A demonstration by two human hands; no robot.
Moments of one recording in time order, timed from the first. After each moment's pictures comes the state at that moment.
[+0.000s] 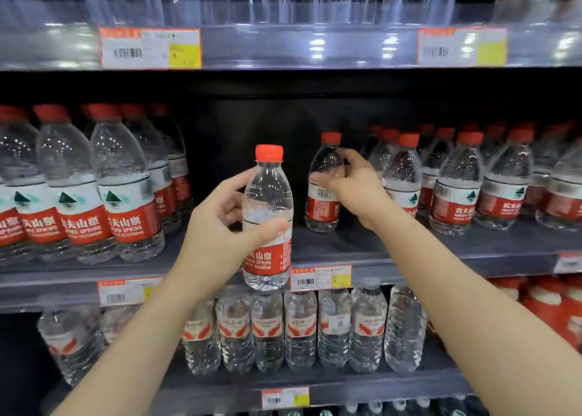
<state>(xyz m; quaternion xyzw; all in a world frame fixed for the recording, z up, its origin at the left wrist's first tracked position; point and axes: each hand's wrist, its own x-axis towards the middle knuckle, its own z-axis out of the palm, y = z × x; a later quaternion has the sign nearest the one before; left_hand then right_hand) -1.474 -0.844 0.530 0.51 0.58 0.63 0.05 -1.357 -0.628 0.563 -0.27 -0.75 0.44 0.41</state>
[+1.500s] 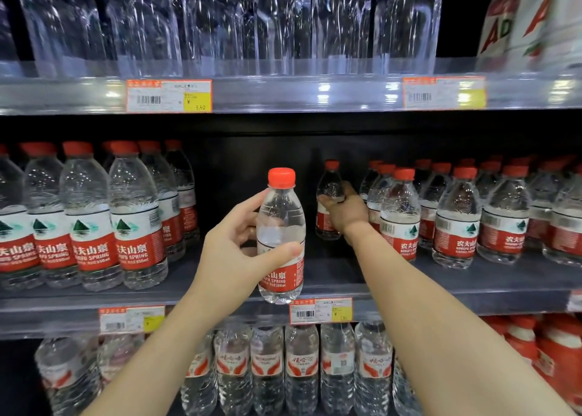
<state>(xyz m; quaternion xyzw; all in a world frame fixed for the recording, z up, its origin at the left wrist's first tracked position) -1.461 -0.830 0.536 0.53 0.56 0.64 0.01 -1.408 -0.570 0.554 -0.37 -0.72 0.39 0.43</state>
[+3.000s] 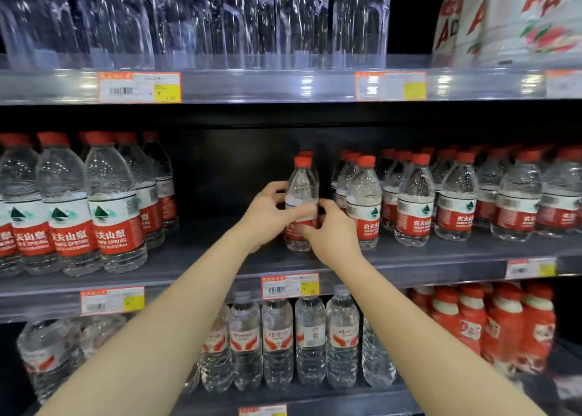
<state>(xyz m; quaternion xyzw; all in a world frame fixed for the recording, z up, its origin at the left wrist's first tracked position) -1.467 -0.712 0.543 0.52 0.63 0.57 0.15 -1.321 -0.660 0.523 -0.32 -0.79 0.31 0.43</state>
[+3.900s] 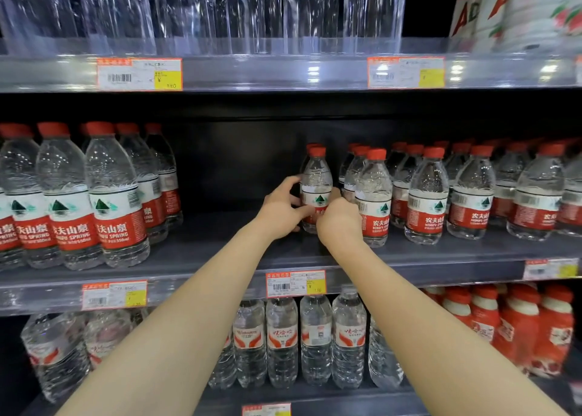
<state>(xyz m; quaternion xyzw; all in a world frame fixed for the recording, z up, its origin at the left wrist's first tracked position) -1.474 -0.679 0.534 0.53 0.68 0.50 0.09 -1.358 -0.617 0.529 -0.48 -0.79 0.17 0.34</state>
